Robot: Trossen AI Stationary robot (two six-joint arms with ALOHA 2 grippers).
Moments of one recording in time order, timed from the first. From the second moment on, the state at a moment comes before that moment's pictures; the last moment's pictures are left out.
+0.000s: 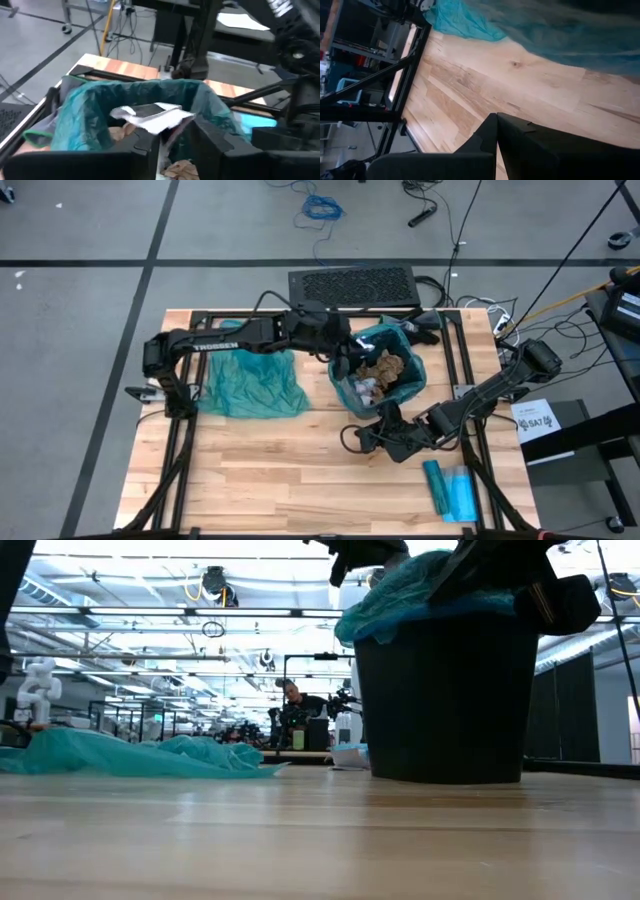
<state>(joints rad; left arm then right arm) 0.18 1.74 1.64 -0.22 0.15 -0.12 0.52 1.42 0.95 -0.32 0.55 1.57</state>
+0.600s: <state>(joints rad) 0.17 1.74 1.64 -0.23 0.30 -0.10 0.72 1.42 1.10 -0.79 0.55 1.93</state>
